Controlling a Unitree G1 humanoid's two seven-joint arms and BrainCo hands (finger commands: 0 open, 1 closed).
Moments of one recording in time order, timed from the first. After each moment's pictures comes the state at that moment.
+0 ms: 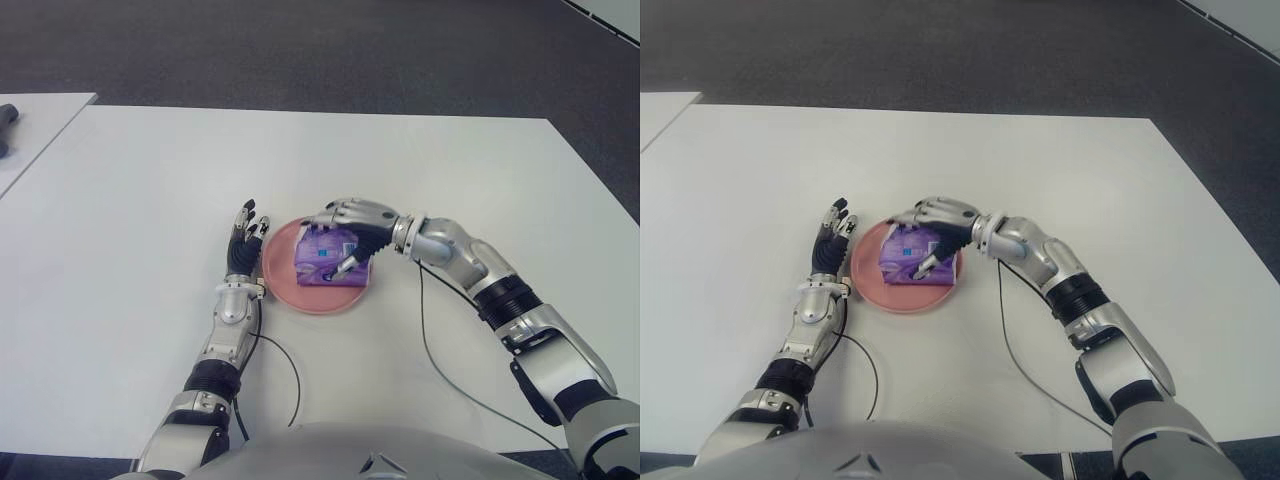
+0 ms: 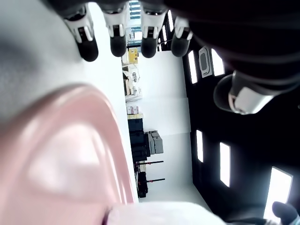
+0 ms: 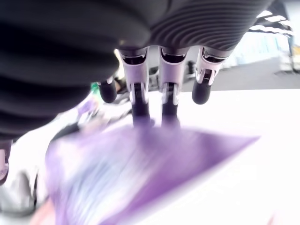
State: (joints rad) left arm -0.14 0.01 0.03 0.63 0.09 -0.49 0.20; right arm -0.59 -0.51 0.47 0.36 -0.54 -0.60 0.32
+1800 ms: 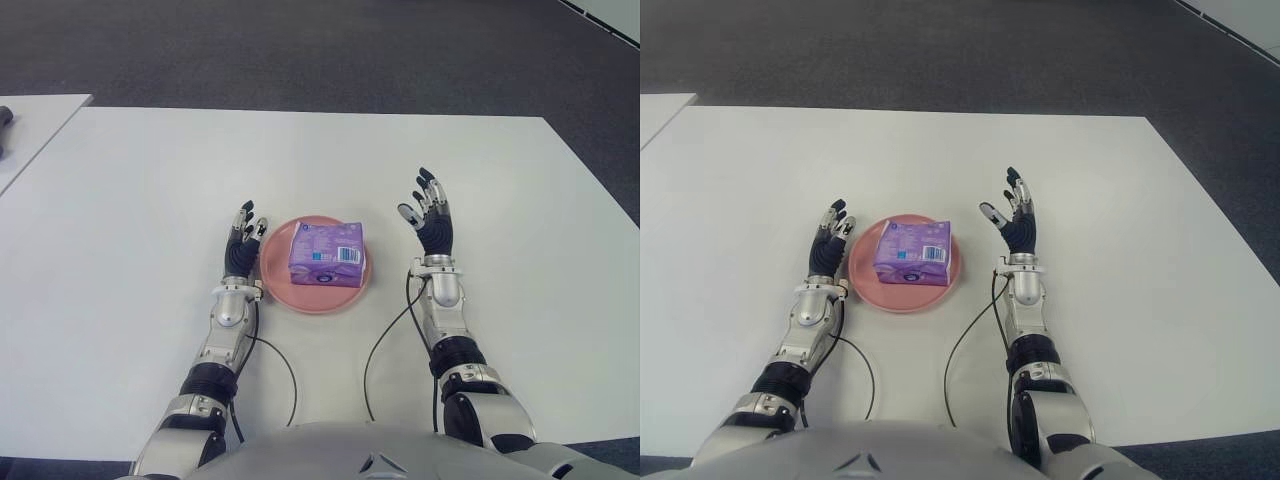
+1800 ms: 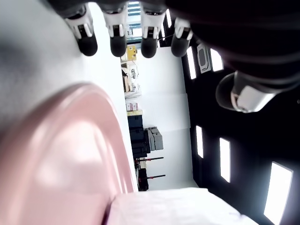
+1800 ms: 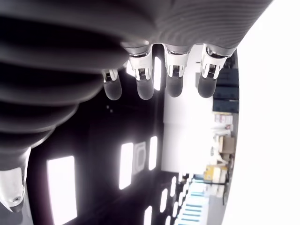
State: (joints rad) left arm -0.12 0.03 0.02 0.60 0.09 -0.49 0.19; right arm -0.30 -0.05 -0.10 0.72 -0.10 -0.74 -0.09
